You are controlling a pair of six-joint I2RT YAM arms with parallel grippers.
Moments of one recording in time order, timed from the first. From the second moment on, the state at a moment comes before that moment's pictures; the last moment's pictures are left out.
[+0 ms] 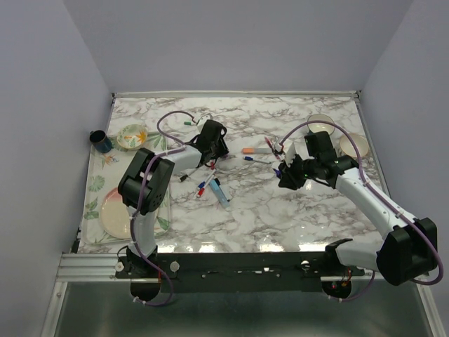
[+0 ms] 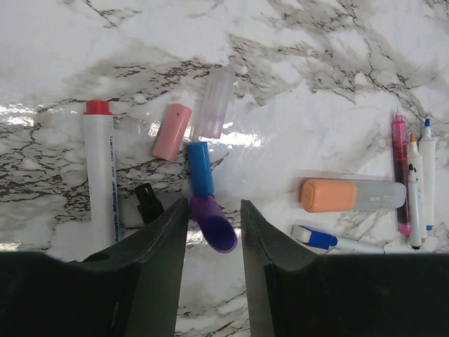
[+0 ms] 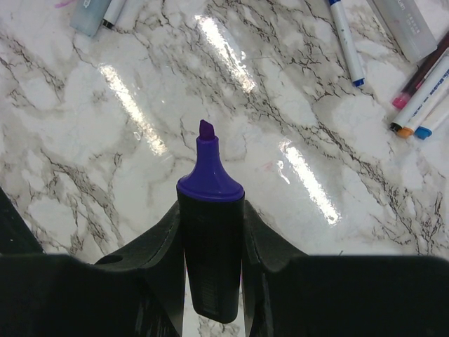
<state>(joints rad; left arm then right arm) -0.51 1.96 1.20 0.05 -0.13 -0.79 0.34 1.24 0.91 -0.62 -0.49 -0.51</state>
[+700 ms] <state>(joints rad) -0.50 1.47 1.19 -0.11 -0.13 -0.51 0.33 1.66 1.21 -0.61 -0.29 -0.41</state>
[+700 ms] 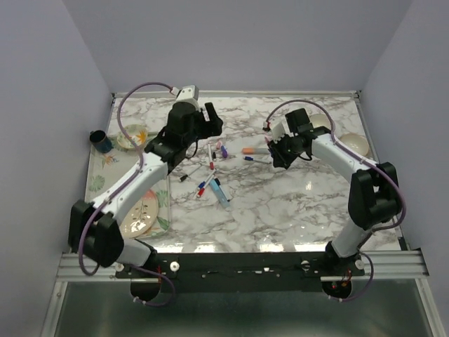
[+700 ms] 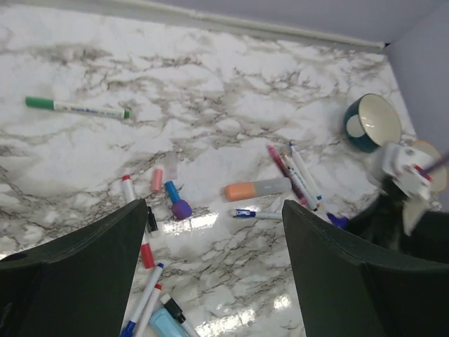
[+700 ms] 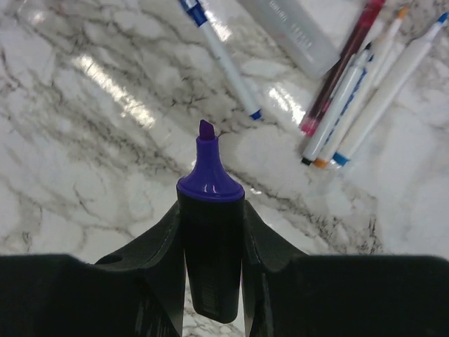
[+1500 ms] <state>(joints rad) -0.49 0.77 0.75 -0.34 -0.15 -0.18 0.32 2.04 1.54 -0.69 -0.20 -0.35</state>
